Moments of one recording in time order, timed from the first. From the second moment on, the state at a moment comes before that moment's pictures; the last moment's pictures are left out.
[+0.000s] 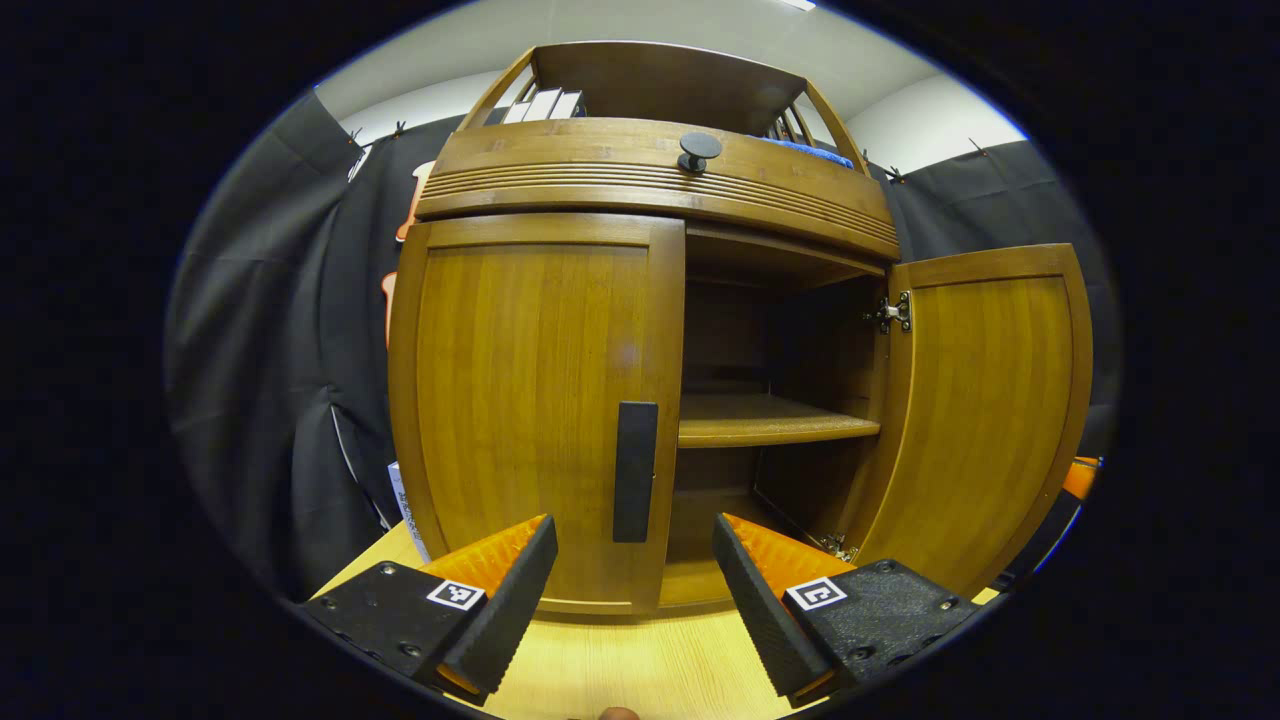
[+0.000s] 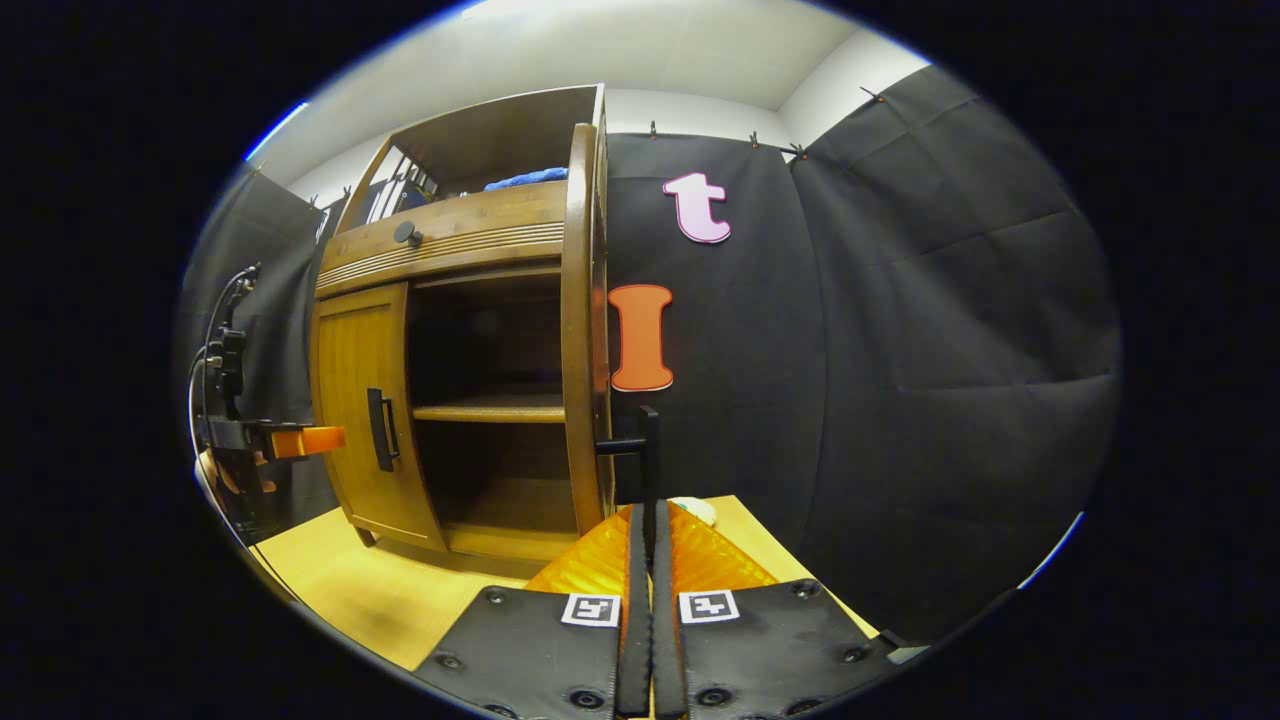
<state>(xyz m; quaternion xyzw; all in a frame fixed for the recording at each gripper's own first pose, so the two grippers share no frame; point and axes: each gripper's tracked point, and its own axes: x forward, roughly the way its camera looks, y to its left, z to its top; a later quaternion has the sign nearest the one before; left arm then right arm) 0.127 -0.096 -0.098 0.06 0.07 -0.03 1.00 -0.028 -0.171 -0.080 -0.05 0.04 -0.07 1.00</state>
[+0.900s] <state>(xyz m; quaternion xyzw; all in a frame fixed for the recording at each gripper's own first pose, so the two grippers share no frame) 0.210 -0.088 -0.113 0.07 0.06 -0.02 1.00 -0.031 -0.176 -0.064 -0.02 0.03 -0.10 0.99</state>
